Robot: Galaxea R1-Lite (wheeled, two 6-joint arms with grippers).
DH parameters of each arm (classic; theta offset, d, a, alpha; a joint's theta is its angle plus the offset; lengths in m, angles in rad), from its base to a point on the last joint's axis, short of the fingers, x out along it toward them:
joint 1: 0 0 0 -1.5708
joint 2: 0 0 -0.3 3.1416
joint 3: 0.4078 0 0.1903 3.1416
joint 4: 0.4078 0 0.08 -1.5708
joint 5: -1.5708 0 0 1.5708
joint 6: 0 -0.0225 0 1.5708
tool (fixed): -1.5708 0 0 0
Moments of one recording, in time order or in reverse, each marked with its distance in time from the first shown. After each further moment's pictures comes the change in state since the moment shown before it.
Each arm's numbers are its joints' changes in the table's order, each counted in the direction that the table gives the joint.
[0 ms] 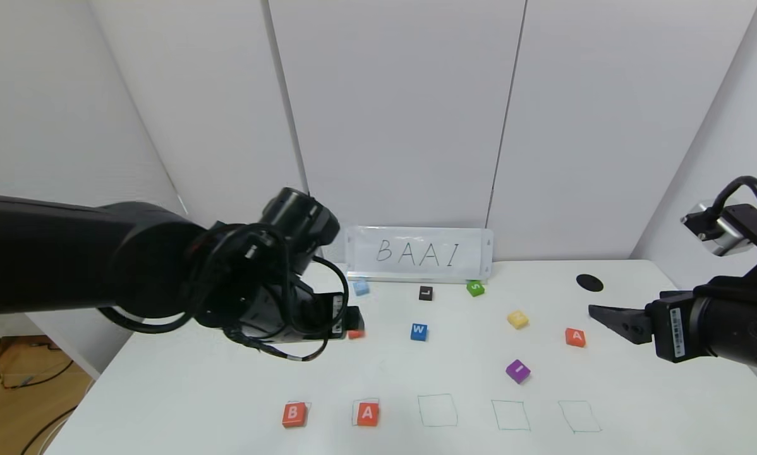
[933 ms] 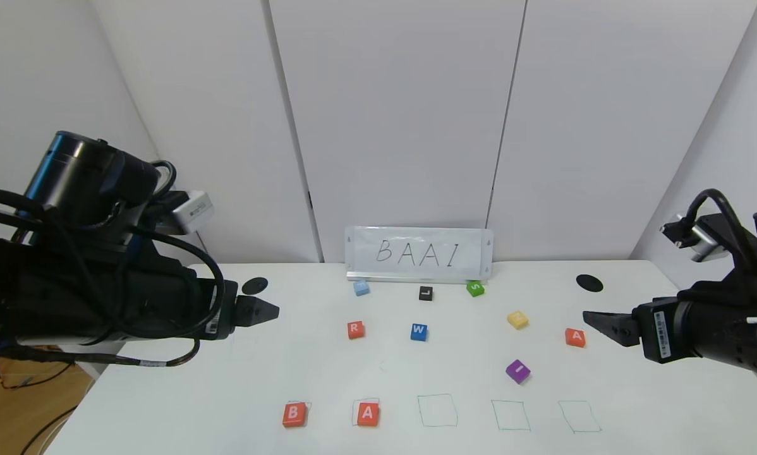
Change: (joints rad) left arm 0.179 -0.339 -0.171 -0.003 0.054 -0.289; right arm -0.019 0.052 -0.001 -0.003 -0.005 0.007
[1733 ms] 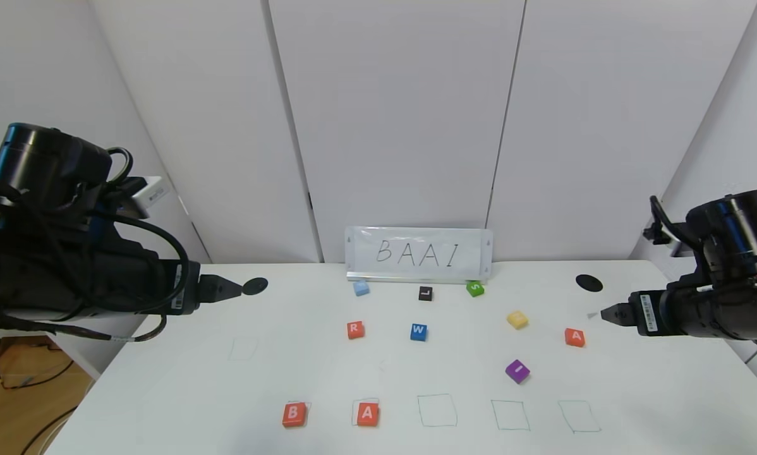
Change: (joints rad) left arm 0.187 0.011 -0.002 -0.064 0.024 -0.096; right arm -0.211 0.238 0.170 0.166 0.033 -0.038
